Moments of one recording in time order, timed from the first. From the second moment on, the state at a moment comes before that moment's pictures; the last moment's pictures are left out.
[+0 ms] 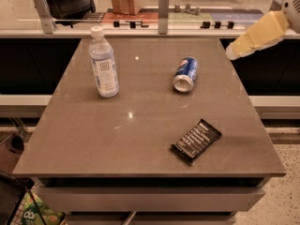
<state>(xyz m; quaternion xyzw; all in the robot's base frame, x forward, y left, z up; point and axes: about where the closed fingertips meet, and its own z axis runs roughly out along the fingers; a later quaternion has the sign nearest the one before) 0.513 -0.250 1.017 -0.17 0.95 -0.01 0.27</state>
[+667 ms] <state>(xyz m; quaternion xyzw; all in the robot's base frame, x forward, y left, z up) 0.514 -0.251 1.018 -0.12 0.95 0.00 0.28</state>
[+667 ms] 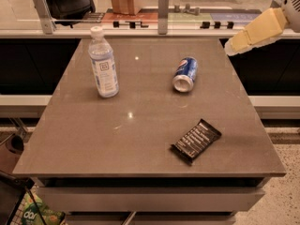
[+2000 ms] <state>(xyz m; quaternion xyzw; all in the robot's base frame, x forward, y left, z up) 0.578 -0.203 0.983 0.11 0.98 -0.02 0.16</state>
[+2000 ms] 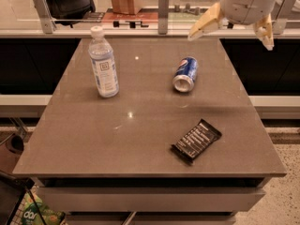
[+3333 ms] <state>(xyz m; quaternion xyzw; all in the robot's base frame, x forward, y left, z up) 0.631 -0.149 0.923 0.15 0.98 0.00 0.12</state>
